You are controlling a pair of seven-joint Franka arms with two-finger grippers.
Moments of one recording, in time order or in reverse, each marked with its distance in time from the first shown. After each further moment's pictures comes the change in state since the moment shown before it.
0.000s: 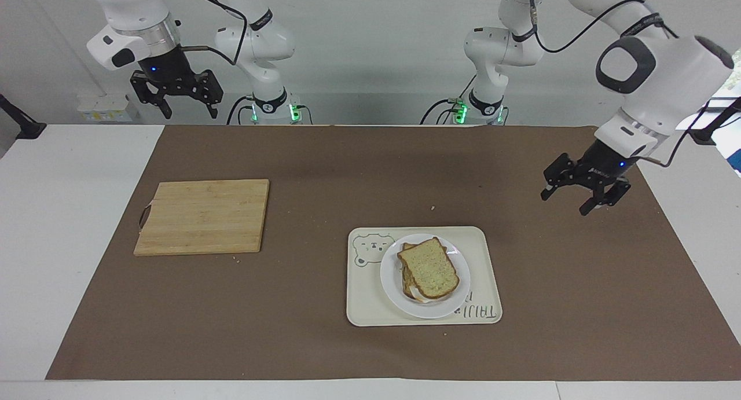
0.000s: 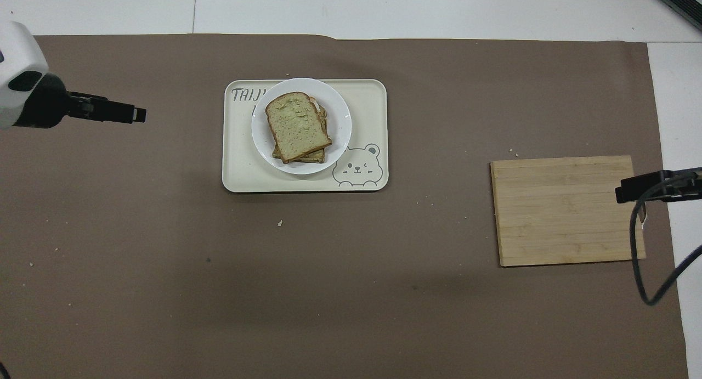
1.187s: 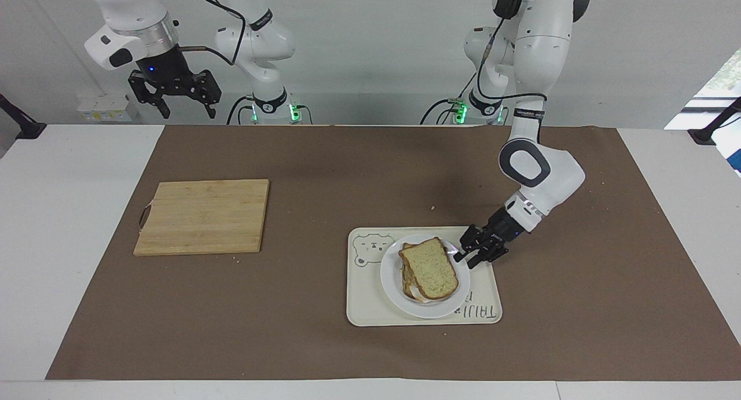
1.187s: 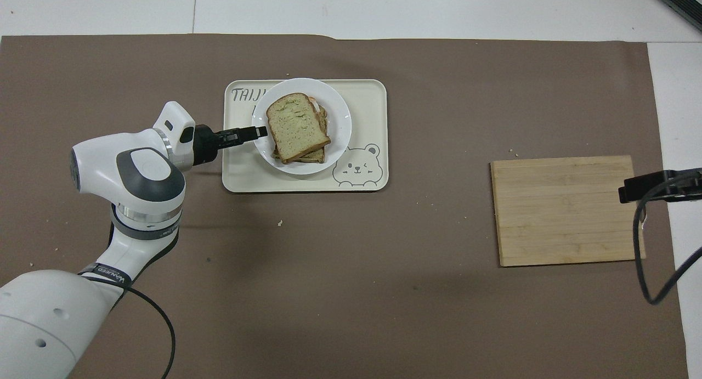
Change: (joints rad) left arm -0.008 0.278 -0.219 -0.350 -0.996 0.681 0.440; right arm -0.003 -0.001 -0.005 0.000 -0.022 0.001 -0.003
